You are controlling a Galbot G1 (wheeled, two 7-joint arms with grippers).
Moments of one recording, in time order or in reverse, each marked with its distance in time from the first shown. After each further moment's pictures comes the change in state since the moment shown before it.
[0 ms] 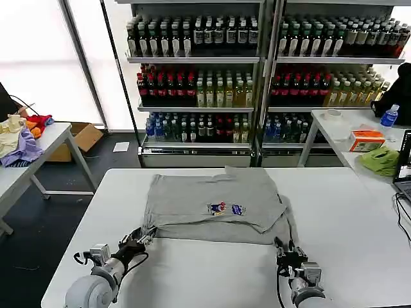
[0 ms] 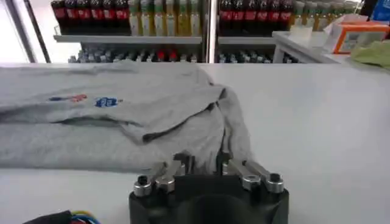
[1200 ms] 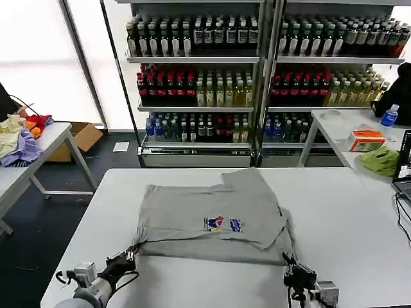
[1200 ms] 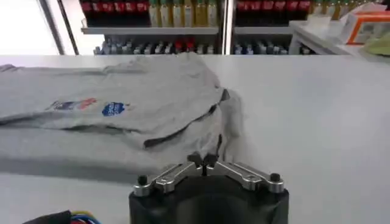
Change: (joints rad) left arm 0.314 -0.017 -0.147 -0.285 0.070 0.054 -0.009; right arm -0.327 -0.059 0.121 0.255 0.040 -0.032 -0.116
